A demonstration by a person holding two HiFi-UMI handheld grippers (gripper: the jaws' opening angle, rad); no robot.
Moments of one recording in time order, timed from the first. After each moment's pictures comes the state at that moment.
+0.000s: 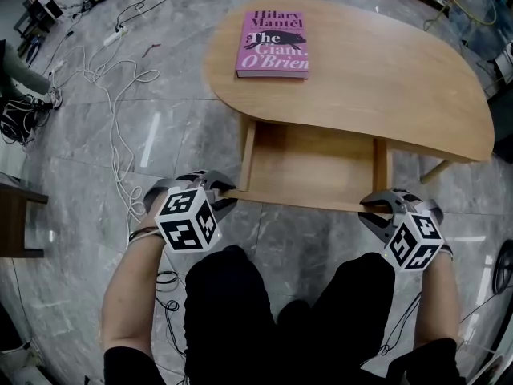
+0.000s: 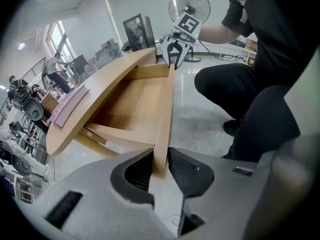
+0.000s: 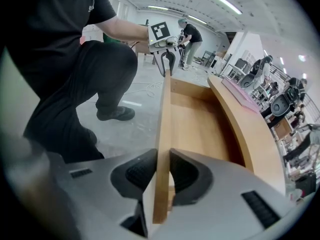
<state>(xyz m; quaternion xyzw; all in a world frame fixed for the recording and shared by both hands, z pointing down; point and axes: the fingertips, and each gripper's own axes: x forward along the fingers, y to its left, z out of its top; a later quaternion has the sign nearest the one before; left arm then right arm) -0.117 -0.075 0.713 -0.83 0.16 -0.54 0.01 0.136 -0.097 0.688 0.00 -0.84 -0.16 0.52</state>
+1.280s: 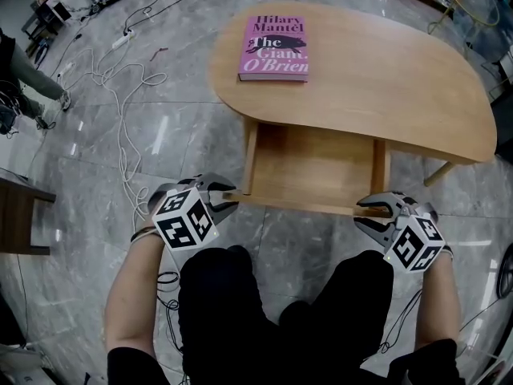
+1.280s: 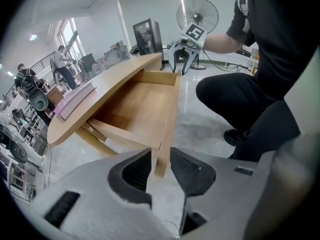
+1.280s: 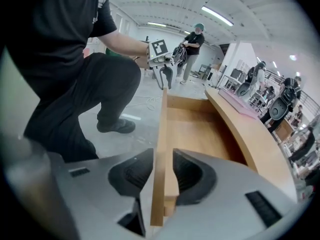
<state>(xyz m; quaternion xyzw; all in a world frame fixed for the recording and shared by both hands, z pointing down) -0.116 -0.067 0.710 -0.84 0.19 -0.51 -0.02 0.131 -0.088 0.679 0.00 -0.88 -0.16 0.44</state>
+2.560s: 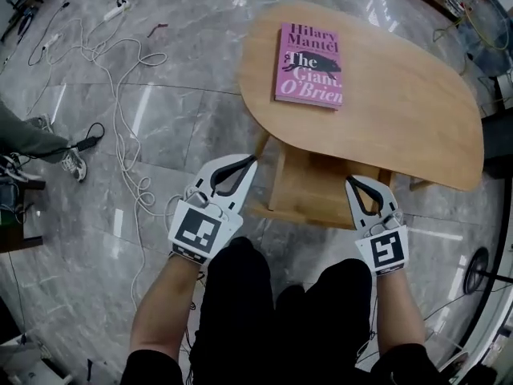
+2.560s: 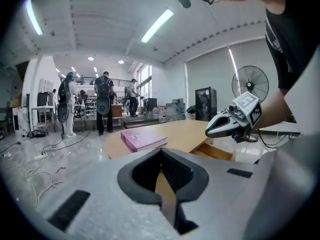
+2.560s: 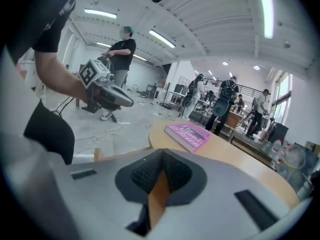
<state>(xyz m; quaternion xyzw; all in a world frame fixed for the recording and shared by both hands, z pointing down) -0.181 -0.173 0.537 -0.87 0.48 -0.13 -0.04 -0.005 -0.186 0.553 0.30 -0.91 -0.08 0.28</state>
